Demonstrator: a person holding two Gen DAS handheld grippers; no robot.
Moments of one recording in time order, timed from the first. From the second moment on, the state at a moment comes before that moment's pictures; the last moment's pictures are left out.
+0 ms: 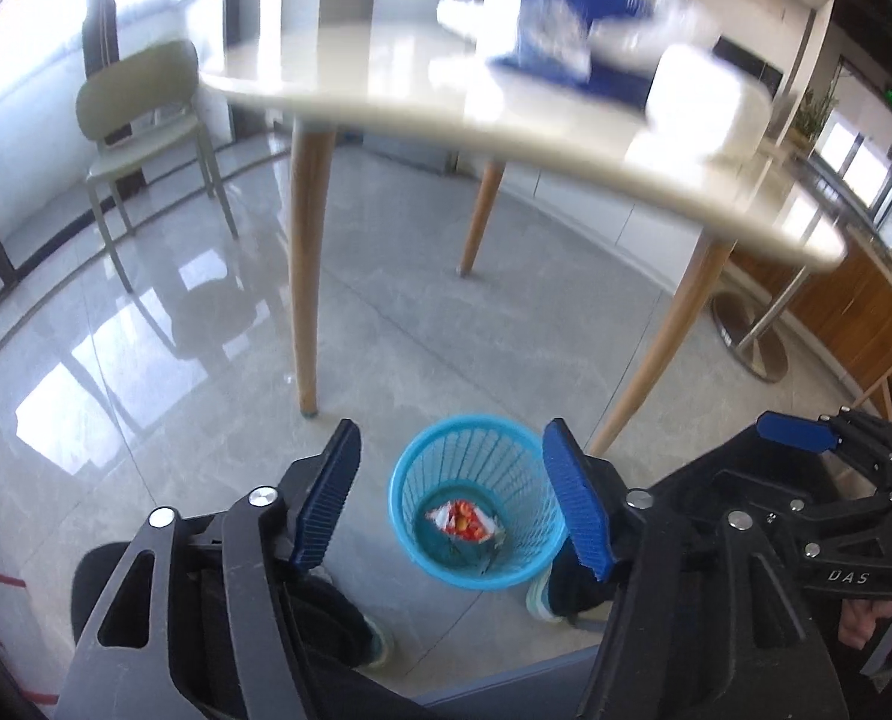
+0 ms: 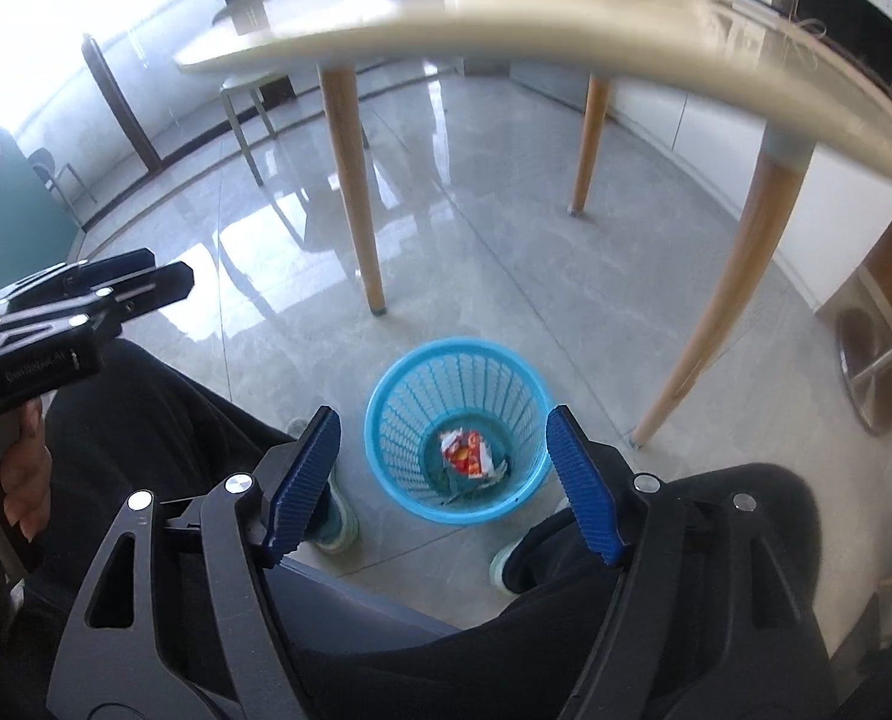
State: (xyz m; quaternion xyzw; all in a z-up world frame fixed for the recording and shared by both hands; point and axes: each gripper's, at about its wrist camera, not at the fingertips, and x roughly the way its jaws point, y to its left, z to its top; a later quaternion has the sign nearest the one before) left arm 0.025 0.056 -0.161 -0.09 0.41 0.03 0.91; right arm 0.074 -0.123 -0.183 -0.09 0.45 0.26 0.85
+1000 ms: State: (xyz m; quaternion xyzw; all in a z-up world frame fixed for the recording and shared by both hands) left arm 0.045 0.020 -0.008 -0.03 0.26 -0.02 0.96; right arm 0.101 -0.182 -0.043 -0.02 0.31 0.31 0.90
